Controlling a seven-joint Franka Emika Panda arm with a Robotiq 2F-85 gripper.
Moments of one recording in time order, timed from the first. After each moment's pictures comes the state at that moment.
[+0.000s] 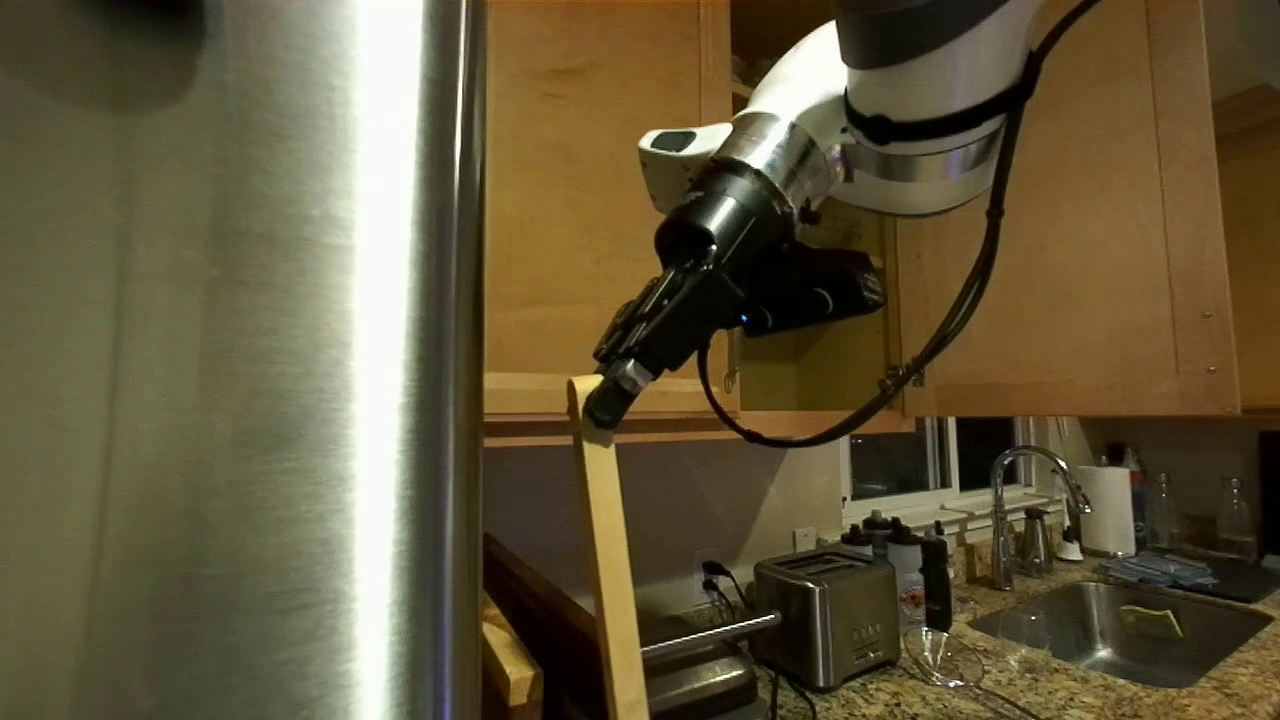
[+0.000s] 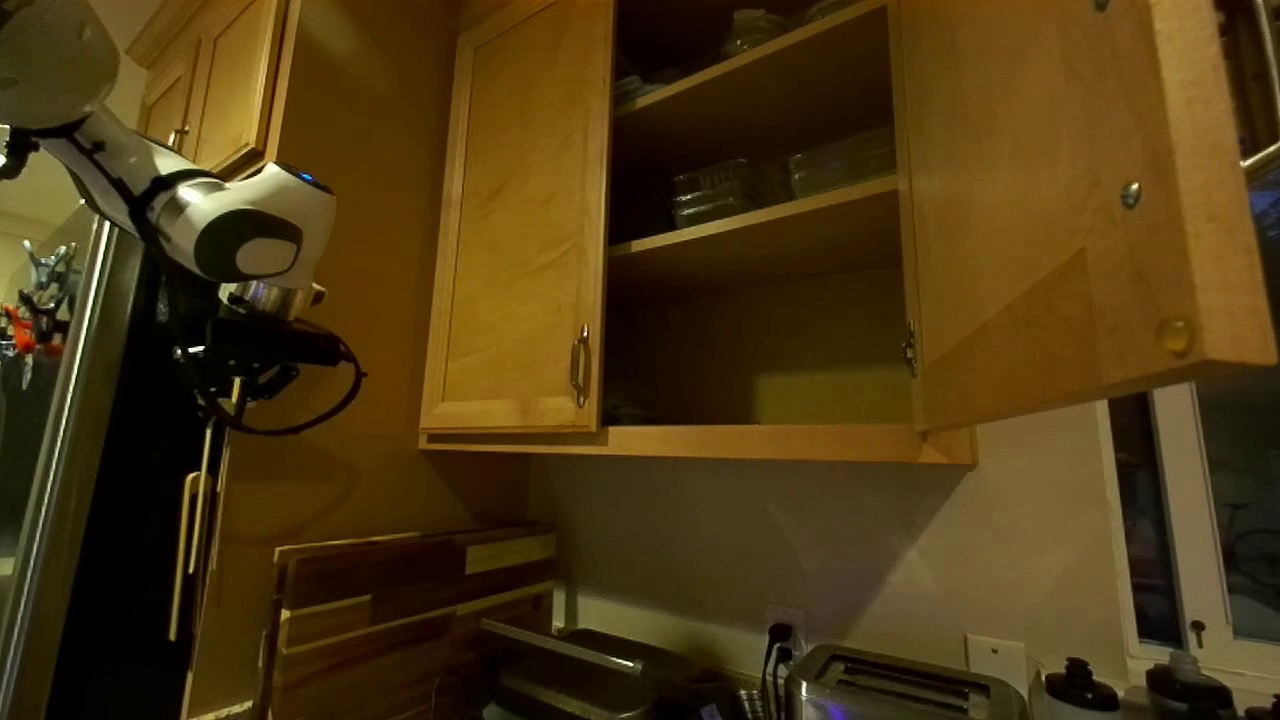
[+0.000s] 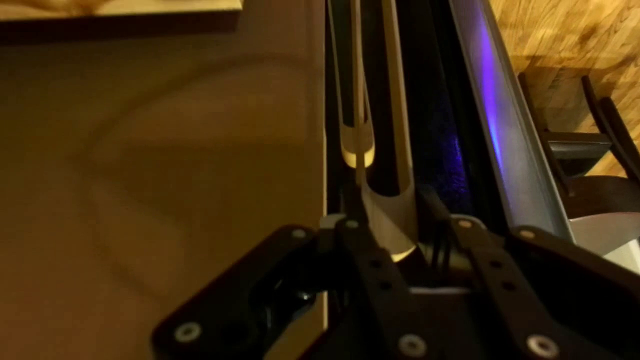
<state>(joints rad) 0.42 -0.41 0.19 -2.11 0.58 2.19 -0.94</state>
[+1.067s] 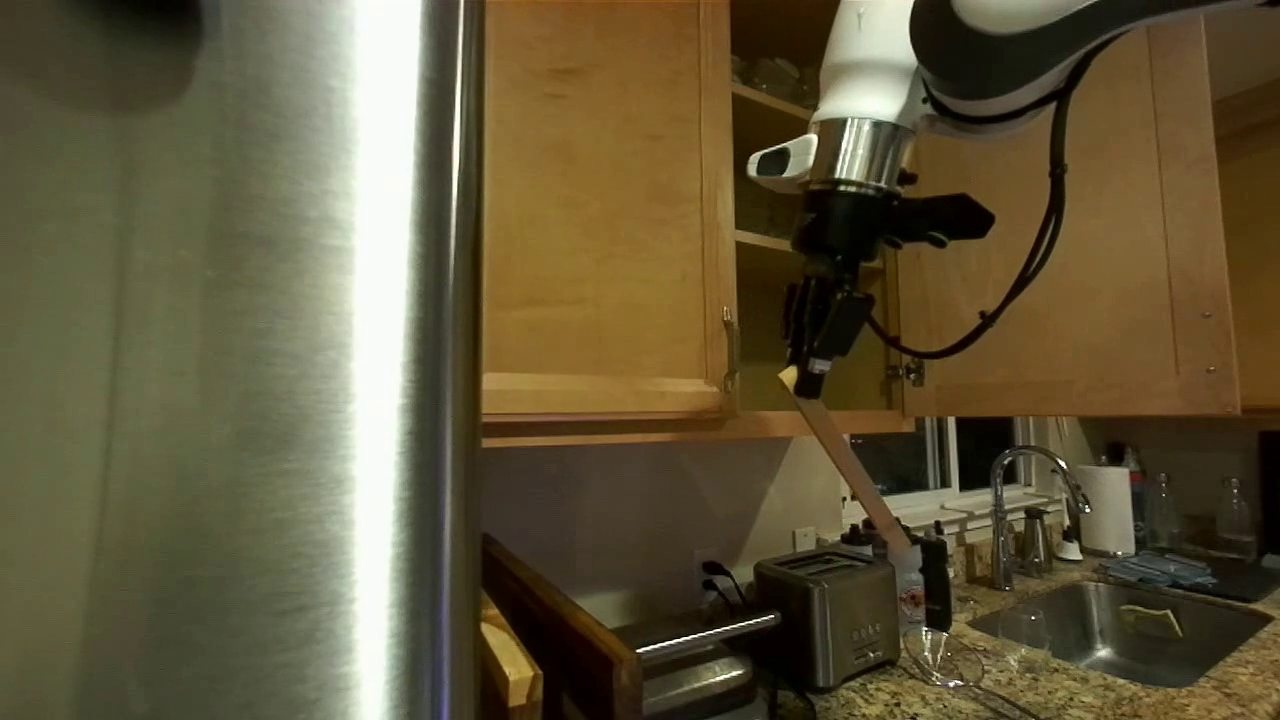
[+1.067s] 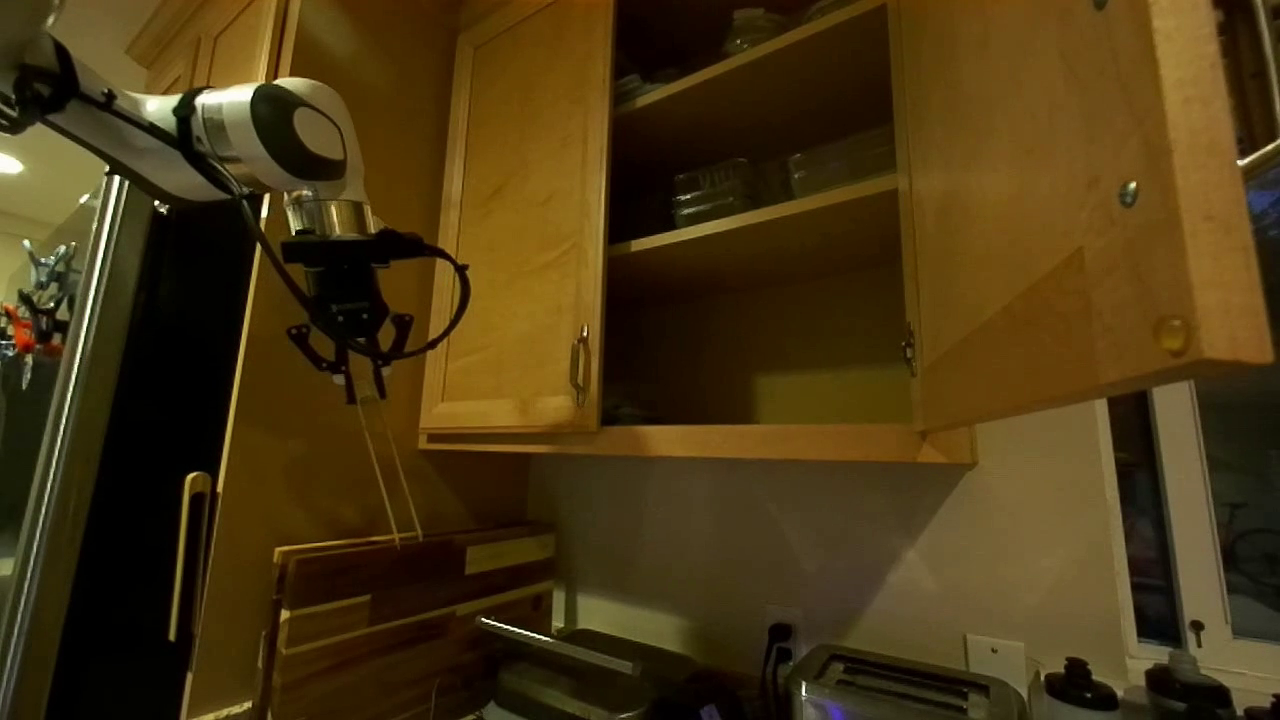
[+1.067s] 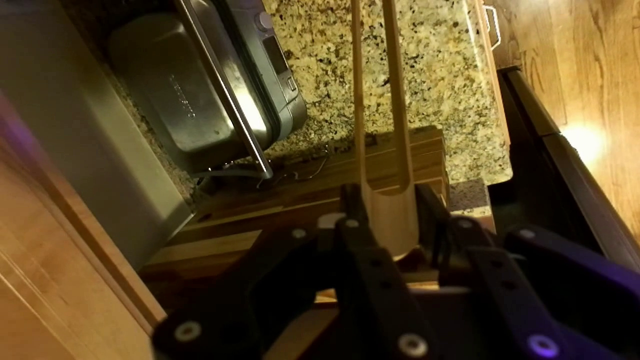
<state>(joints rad) 0.26 -0.56 0.12 -2.05 -0.08 1.82 -0.66</state>
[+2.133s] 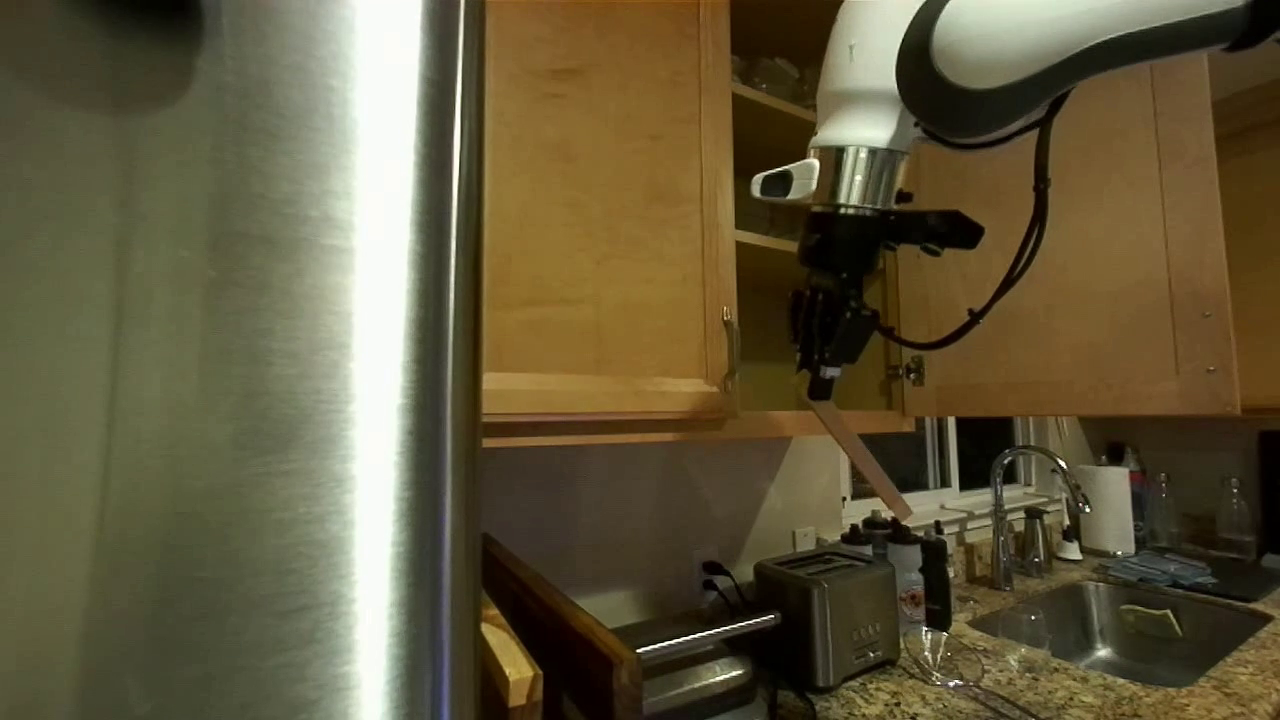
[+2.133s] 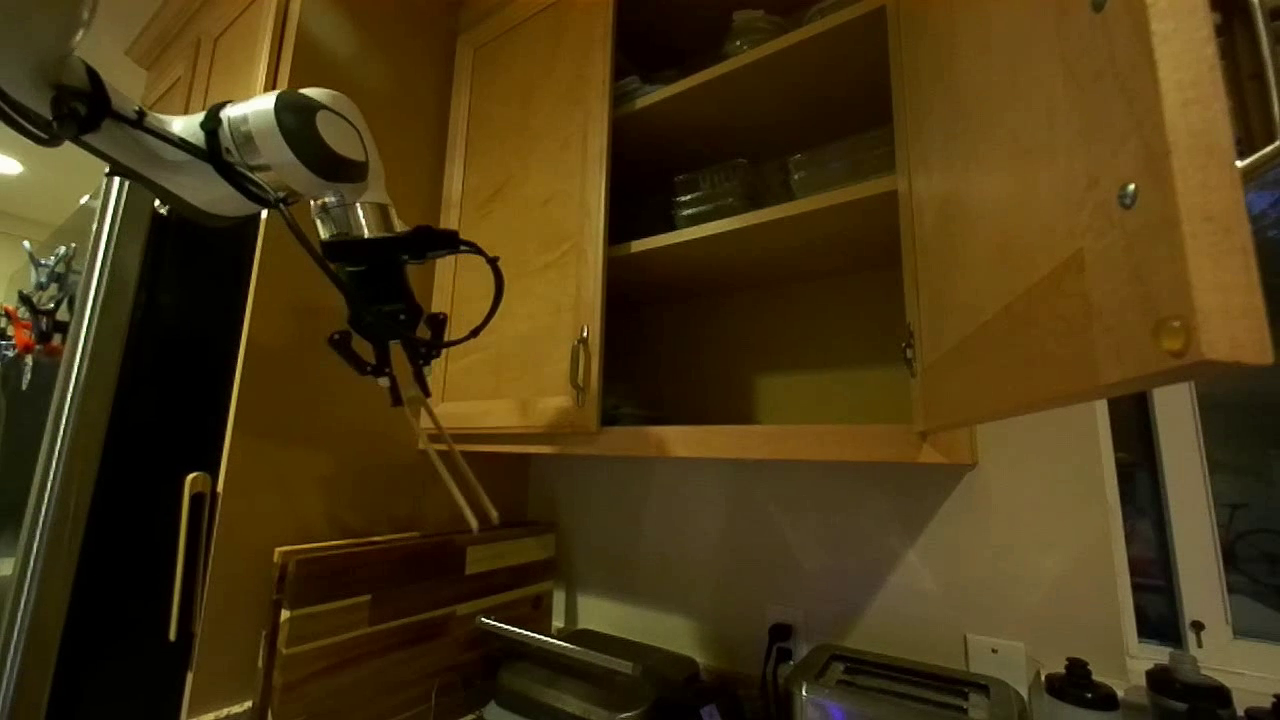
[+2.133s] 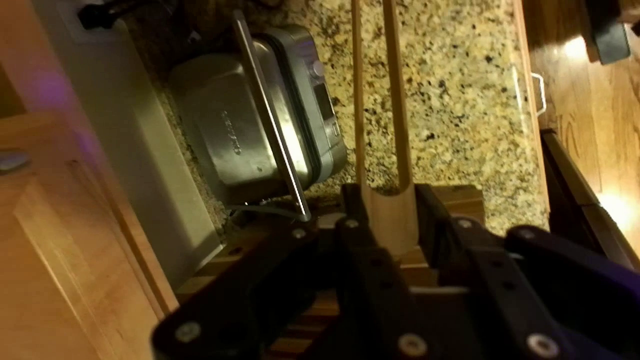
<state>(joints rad) 0.25 -0.54 0.08 -2.04 -0.23 1.83 -0.76</state>
